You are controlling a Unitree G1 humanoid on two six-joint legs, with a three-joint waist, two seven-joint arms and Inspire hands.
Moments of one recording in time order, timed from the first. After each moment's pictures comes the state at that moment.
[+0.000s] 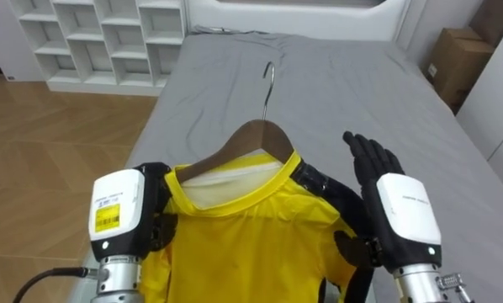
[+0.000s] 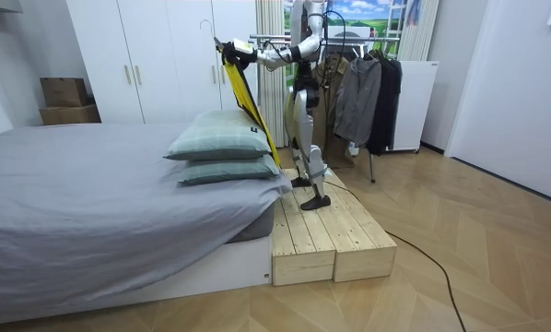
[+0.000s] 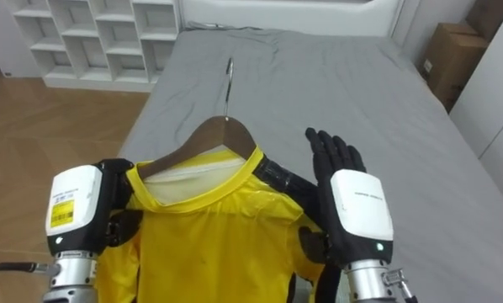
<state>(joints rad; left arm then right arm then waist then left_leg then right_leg) -0.07 0.29 -0.21 0.29 0.82 -0.04 0.66 0.03 -0.32 0.27 0.07 -0.79 -0.09 -0.43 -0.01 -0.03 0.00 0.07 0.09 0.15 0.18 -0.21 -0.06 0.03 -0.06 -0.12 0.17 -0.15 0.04</state>
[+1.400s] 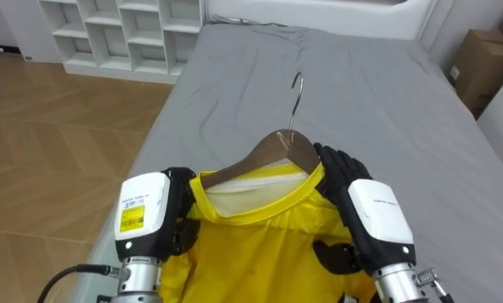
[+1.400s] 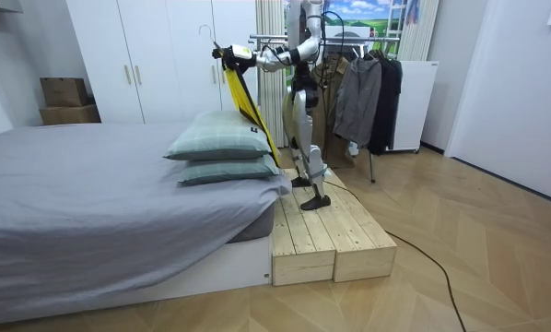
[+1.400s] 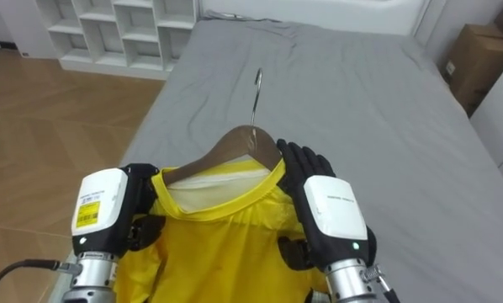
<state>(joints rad) -0.07 0.26 -0.24 0.27 0.84 -0.05 0.62 -0.03 -0.30 0.29 0.15 -0.78 -0.13 -0.37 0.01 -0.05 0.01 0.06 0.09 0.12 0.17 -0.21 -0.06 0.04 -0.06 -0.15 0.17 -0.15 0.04</state>
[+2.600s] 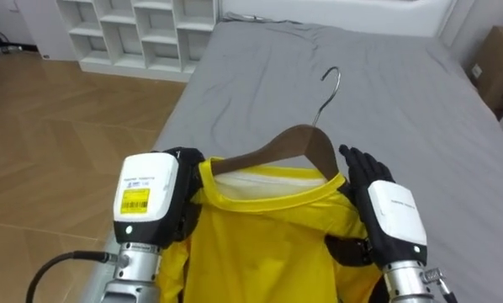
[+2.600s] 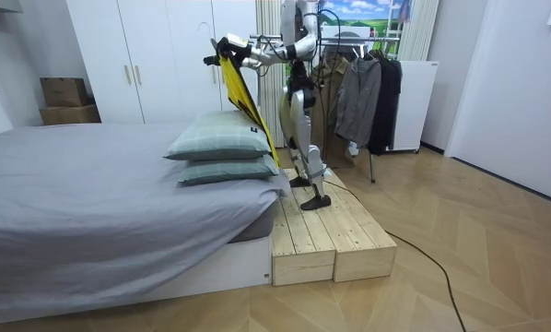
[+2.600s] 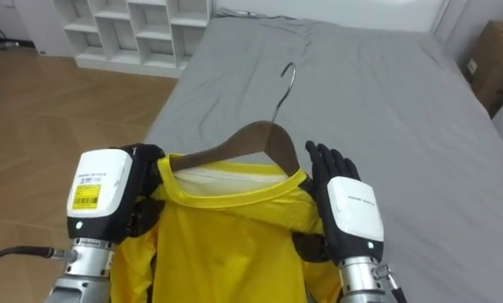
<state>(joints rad) -0.07 0.30 -0.28 0.13 0.94 -0.02 0.59 -0.11 -0.31 0.29 0.38 -0.75 -0.11 -0.54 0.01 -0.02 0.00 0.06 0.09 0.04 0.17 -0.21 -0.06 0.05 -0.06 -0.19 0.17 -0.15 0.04</state>
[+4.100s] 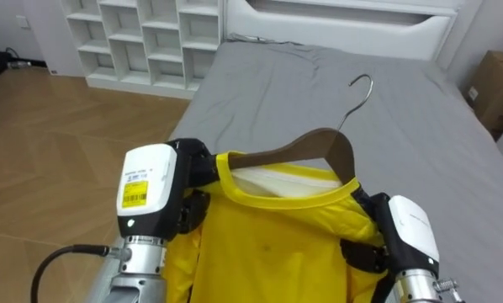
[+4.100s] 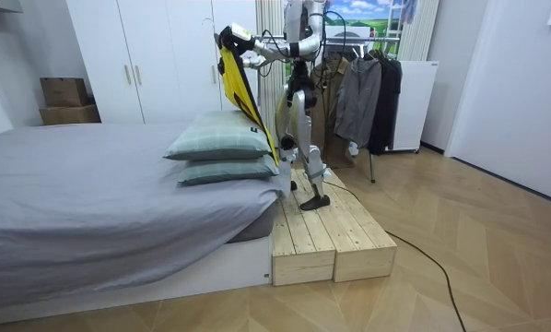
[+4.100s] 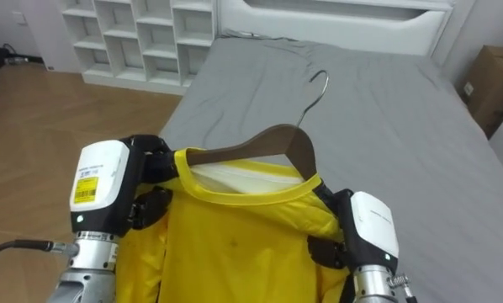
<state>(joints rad) -0.08 0.30 -0.29 0.08 0.82 0.00 0.57 -0.13 -0.31 0.26 0.53 -0.55 -0.13 -0.49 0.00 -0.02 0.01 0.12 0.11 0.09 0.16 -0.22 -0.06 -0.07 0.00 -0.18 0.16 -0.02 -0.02</state>
